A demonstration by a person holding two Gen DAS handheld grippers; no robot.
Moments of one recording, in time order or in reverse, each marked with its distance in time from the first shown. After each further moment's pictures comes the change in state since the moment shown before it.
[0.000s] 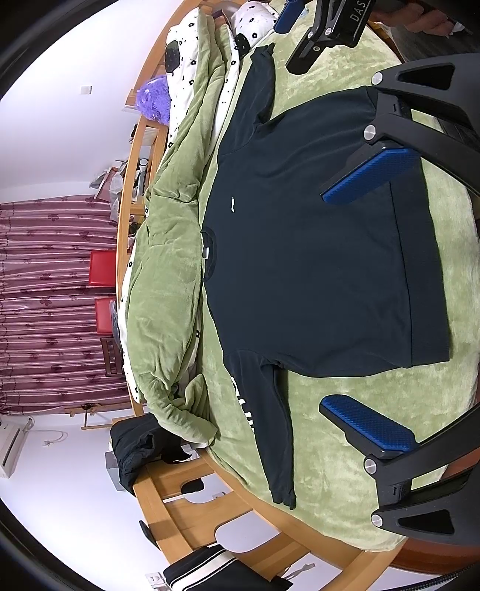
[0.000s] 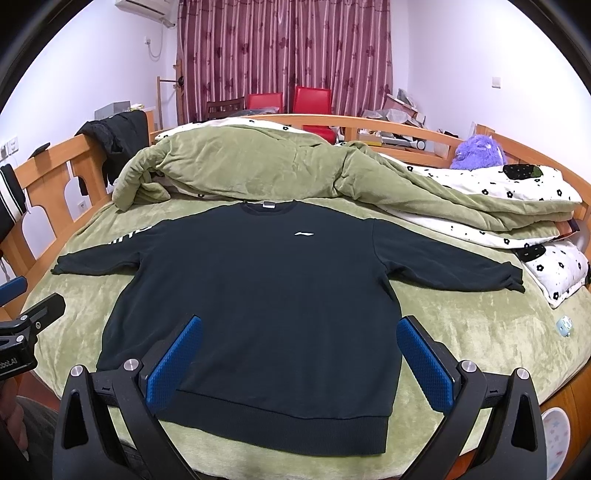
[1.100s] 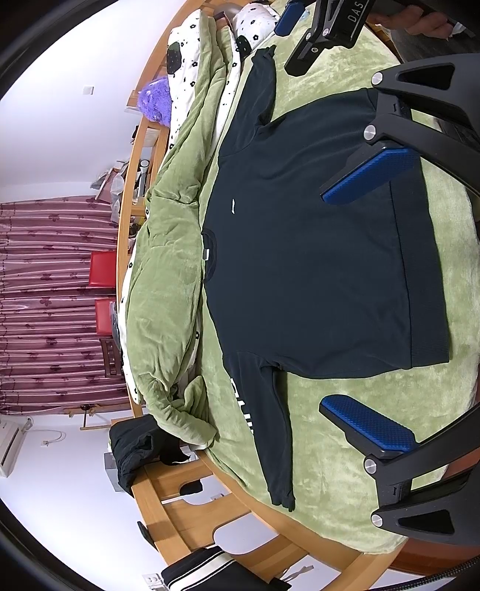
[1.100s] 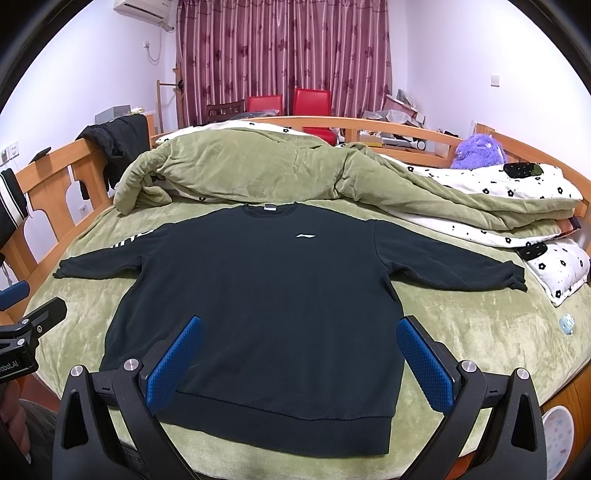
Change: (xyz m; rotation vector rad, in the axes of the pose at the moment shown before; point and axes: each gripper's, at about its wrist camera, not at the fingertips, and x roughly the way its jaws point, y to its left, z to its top) left arm -0.003 -0.003 0.002 -0.015 0.006 -0.011; right arm 0.002 0.000 -0.001 0.013 -0.003 0.011
